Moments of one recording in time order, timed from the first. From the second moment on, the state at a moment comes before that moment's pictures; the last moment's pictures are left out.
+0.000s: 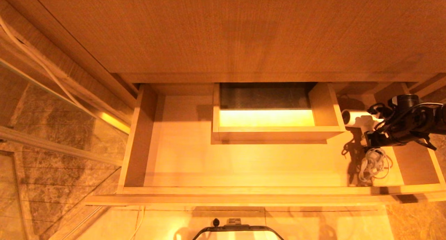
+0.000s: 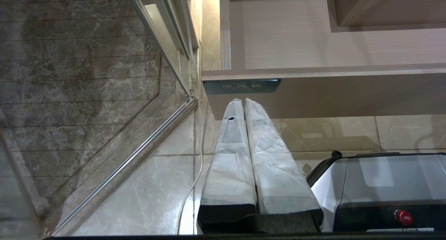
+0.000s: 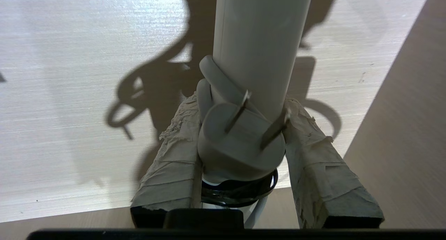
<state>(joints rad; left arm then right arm) 0.00 0.00 0.00 0.00 0.00 0.02 -0.32 2.24 -1.55 0.12 0.04 -0.25</state>
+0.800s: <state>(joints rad) 0.00 0.00 0.00 0.00 0.00 0.02 -0.32 2.21 -1.55 0.13 -0.02 -0.27</state>
